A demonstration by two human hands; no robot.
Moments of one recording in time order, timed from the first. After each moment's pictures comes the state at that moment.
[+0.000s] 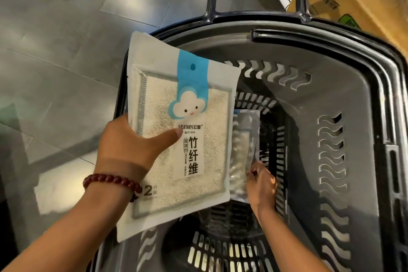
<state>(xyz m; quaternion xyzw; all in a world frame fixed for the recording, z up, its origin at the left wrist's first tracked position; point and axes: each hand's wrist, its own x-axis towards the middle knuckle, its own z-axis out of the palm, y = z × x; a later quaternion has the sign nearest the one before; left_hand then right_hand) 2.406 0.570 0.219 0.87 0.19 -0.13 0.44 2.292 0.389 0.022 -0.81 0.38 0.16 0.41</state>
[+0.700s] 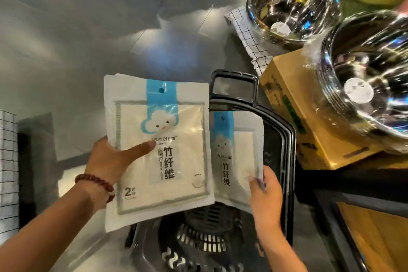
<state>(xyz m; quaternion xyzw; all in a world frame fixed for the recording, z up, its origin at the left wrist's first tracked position) 2.392 0.602 0.391 0.75 0.30 -0.12 0.58 2.304 0.356 0.302 -0.75 0.35 0.01 0.57</state>
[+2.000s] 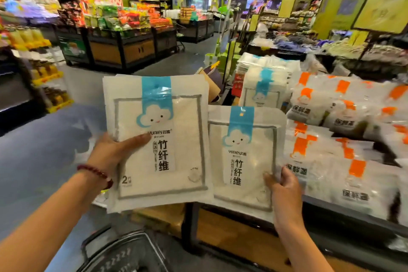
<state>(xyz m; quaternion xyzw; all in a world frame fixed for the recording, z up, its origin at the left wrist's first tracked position) 2.306 0.357 0.917 0.55 -0.29 -0.32 0.71 2.030 0.218 0.858 -0.51 0.45 -0.49 0.54</state>
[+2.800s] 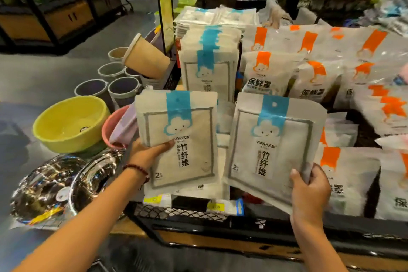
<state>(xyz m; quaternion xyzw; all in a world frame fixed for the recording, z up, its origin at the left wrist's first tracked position) 2.233 0.031 0.786 0.61 -0.28 -0.40 0.62 1.926 0.012 0.792 -0.42 0.61 -0.57 0.36</state>
